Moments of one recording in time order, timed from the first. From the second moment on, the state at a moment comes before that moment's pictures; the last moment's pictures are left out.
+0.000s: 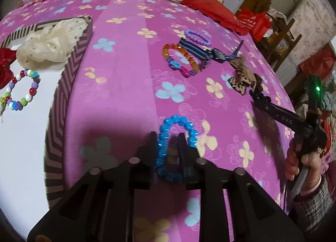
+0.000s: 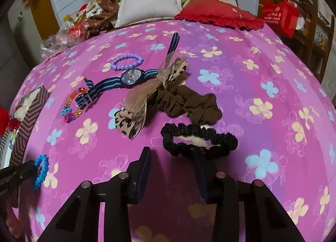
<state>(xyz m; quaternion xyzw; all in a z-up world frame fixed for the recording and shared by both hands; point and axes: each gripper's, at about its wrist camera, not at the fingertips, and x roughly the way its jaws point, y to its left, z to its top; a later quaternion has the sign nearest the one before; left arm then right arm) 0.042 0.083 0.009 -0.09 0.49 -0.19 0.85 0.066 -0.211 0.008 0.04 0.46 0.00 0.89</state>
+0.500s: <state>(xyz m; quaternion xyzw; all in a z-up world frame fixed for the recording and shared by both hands) 0.029 0.097 0.026 -0.11 0.48 -0.18 0.85 0.033 -0.220 0.044 0.10 0.45 0.01 0.89</state>
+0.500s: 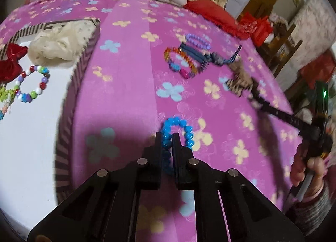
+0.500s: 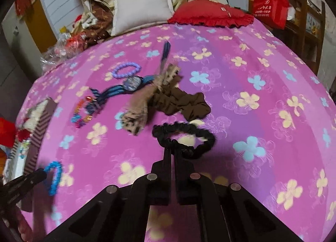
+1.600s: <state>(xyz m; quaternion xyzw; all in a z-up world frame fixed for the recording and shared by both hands) 0.000 0.353 0.020 -0.32 0.46 0.00 0.83 0.037 0.151 0.074 -0.07 0.46 0.22 0.86</state>
